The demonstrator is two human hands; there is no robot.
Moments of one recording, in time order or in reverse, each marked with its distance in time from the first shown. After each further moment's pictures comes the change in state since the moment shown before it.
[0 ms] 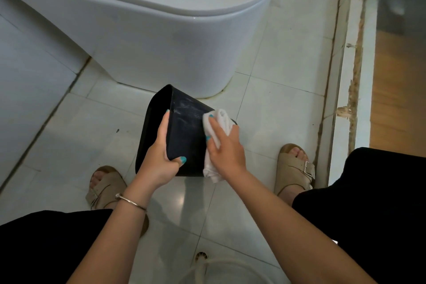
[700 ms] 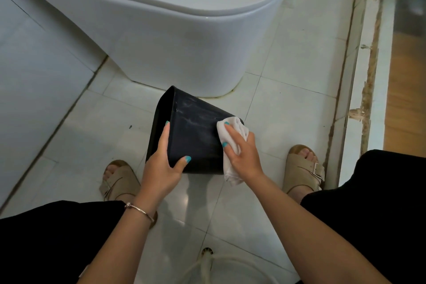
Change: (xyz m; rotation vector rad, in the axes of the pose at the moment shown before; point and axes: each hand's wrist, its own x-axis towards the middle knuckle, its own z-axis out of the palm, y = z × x) left_hand -0.029 -0.022 0.002 0.158 0.207 0.020; right_hand -0.005 0.042 0.006 0.221 -0.027 -0.022
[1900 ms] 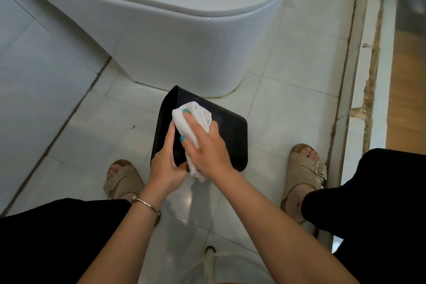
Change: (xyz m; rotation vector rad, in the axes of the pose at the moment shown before) left_hand 0.003 -0.002 0.005 0.011 -0.030 0.051; right_hand -0.008 -0.096 0.032 -0.081 -0.081 -0.168
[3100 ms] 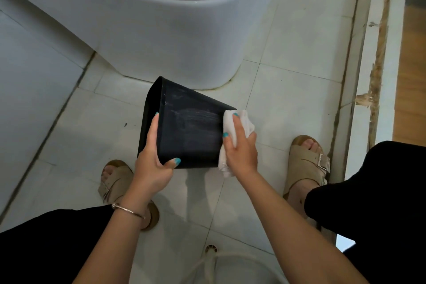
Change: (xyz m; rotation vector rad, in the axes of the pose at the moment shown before) left_hand 0.012 0.003 -0.013 -0.064 -0.040 -0.069; right_hand -0.003 0.094 -0.006 0.038 0.177 0.447
